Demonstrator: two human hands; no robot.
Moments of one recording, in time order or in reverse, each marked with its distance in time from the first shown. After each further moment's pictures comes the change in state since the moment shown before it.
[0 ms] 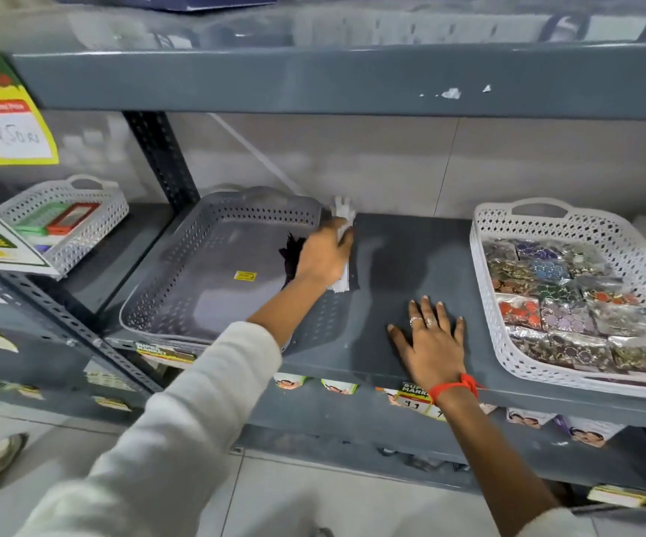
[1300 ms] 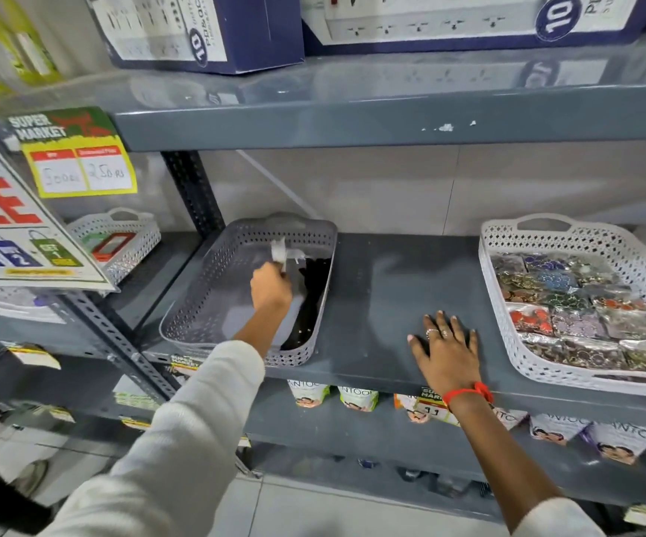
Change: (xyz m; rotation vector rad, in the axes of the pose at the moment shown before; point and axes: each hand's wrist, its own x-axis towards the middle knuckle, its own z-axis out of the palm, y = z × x) left_hand -0.023 -0.079 -0.057 0.137 0.187 -0.344; right_hand -0.008 -0.004 -0.001 0.043 0.023 0.044
